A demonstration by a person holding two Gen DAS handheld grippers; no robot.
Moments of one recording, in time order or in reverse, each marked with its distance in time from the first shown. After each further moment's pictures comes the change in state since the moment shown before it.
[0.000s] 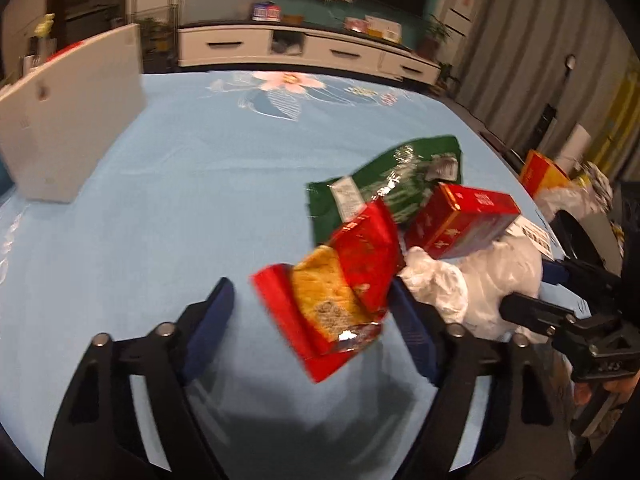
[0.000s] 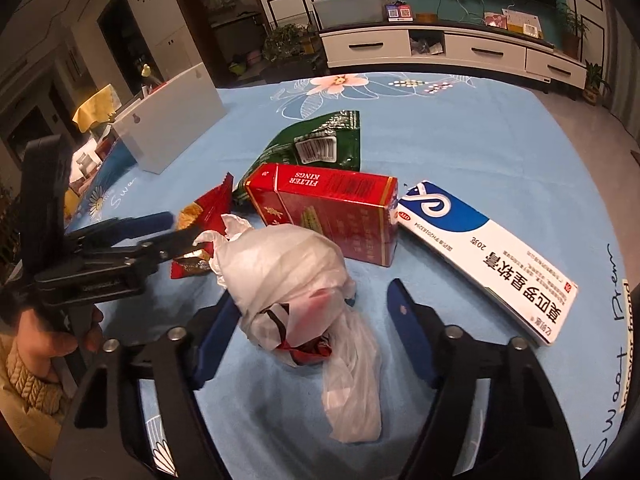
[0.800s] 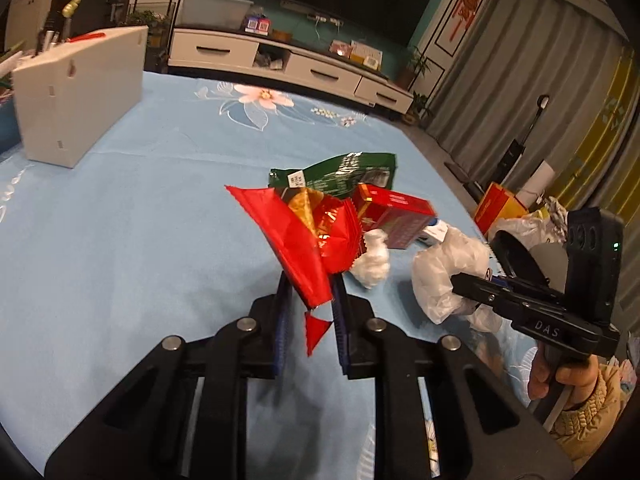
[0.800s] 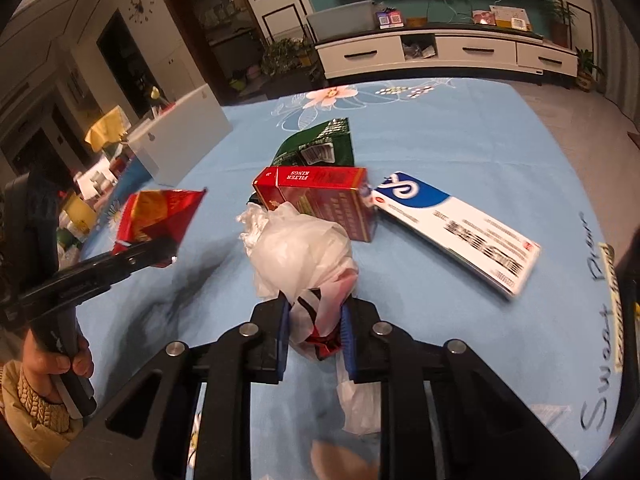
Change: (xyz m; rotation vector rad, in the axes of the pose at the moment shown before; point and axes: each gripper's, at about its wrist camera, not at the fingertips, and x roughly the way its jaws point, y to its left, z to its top) left arm -0.066 -0.015 -0.033 -0.115 -0.087 -0.125; right arm -0.050 -0.014 -0.020 0.058 -0.052 0.041
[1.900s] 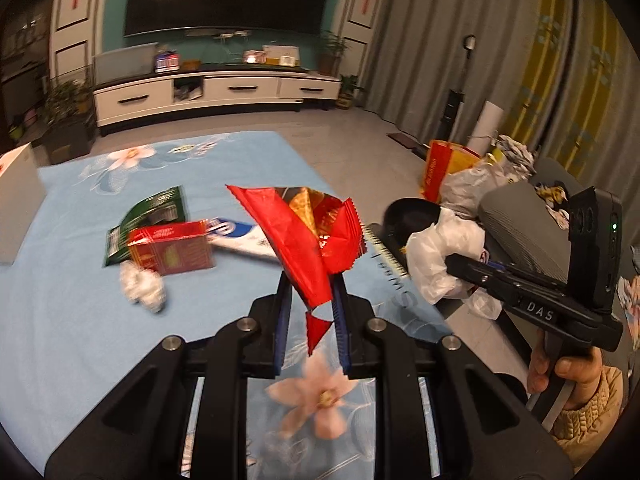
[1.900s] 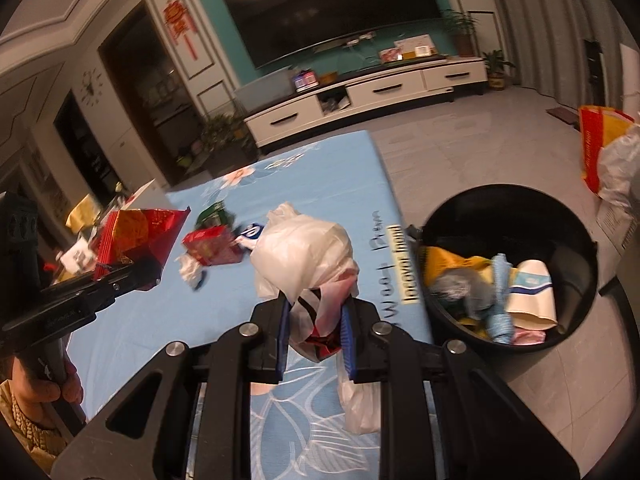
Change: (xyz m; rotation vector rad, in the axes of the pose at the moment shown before) left arm -0.008 -0.216 -0.008 0.304 0.000 -0.077; right arm -0.164 -0.104 -0.053 0.202 -0.238 -0.159
